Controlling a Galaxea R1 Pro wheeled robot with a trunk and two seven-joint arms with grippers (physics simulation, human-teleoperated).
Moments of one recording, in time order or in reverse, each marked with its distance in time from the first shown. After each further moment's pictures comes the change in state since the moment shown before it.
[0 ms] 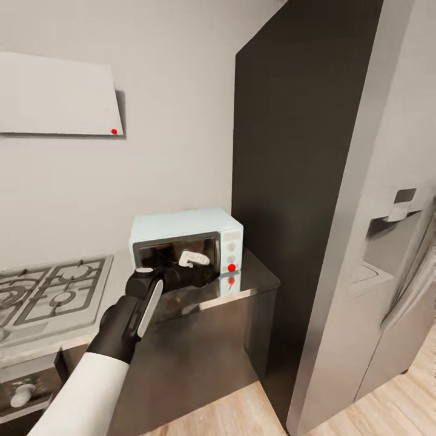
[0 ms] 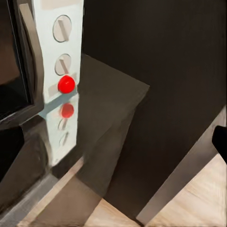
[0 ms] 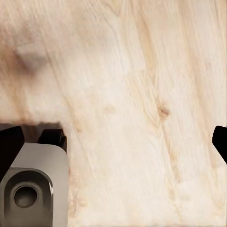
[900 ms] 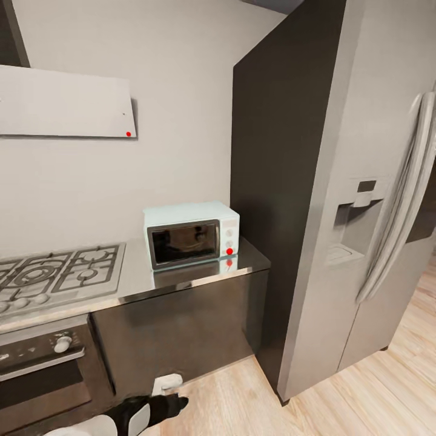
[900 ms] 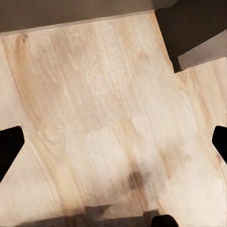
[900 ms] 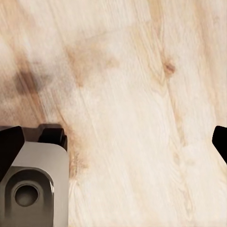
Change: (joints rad) left arm 0.076 0.037 0.016 1.231 0.296 -0.631 0.308; right arm 0.001 0.002 0.001 0.001 0.002 0.001 0.000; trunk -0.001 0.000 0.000
